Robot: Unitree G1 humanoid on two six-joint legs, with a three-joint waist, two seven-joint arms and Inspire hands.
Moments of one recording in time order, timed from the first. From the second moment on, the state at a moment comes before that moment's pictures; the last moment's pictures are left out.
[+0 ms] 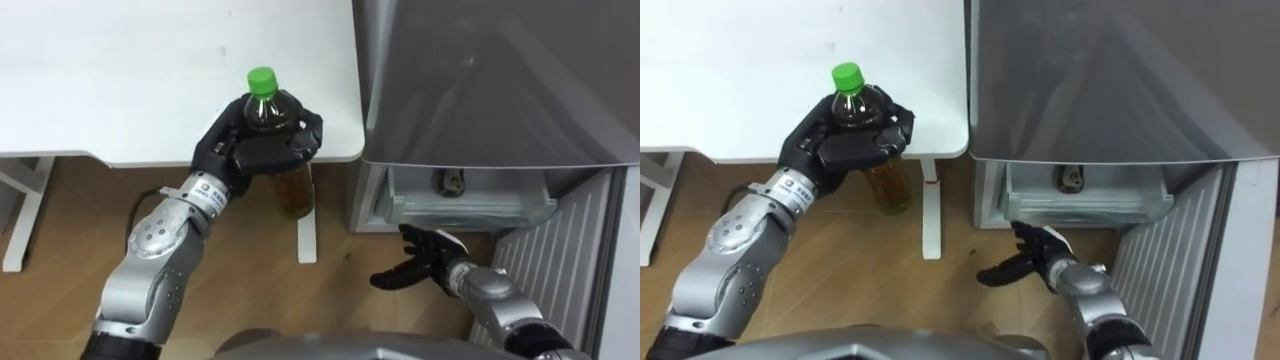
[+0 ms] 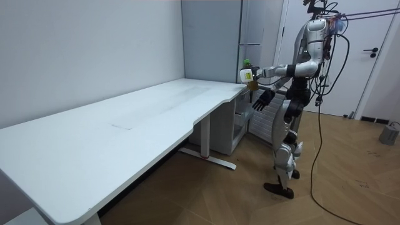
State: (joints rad) left arm 0.17 0.23 -0.16 -0.12 -0.33 0.17 -0.21; right arm 0.01 -0.21 0.21 0.78 0.00 0.06 0.25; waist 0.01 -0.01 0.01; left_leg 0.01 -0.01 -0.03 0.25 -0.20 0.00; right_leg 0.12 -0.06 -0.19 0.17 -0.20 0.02
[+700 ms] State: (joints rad) left arm 0.19 0.22 -0.26 -0.12 -0.20 0.14 -0.21; right arm 0.06 -0.21 0.30 0.51 0.01 0.05 0.48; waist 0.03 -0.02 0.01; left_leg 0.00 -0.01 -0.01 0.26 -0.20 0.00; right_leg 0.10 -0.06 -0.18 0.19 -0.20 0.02
